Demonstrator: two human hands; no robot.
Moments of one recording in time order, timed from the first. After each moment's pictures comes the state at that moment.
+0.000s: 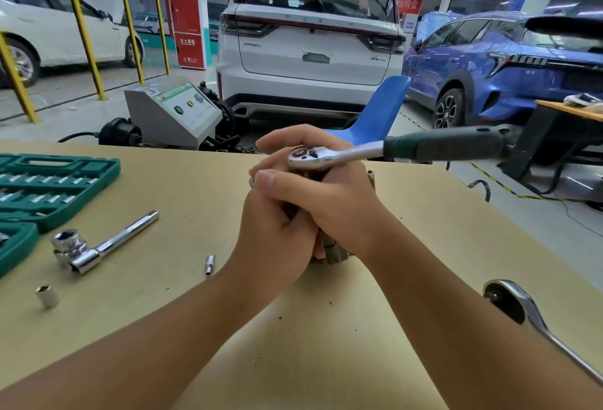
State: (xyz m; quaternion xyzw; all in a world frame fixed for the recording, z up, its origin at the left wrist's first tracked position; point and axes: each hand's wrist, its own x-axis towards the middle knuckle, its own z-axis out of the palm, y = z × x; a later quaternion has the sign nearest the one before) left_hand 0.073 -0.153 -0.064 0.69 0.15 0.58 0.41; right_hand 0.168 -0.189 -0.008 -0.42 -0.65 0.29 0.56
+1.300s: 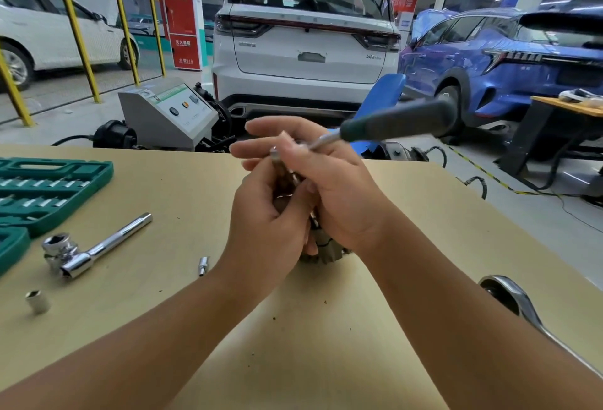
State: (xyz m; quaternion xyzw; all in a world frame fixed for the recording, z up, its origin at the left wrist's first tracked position) left_hand 0.070 -0.154 -0.061 0.66 0.14 0.58 0.46; right_hand 0.180 -0.182 -0.010 -0.35 -0.63 0.41 0.56
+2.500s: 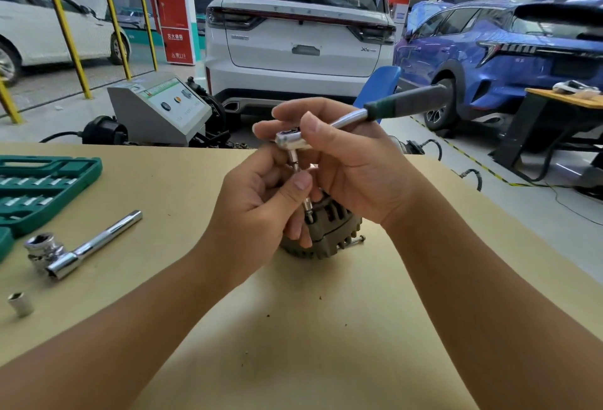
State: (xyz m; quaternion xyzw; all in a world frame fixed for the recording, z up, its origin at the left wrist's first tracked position) left_hand 0.059 -0.147 -0.052 0.67 0.08 0.51 0.53; right_hand 0.208 -0.187 0.012 -0.33 -0.61 0.44 0.57
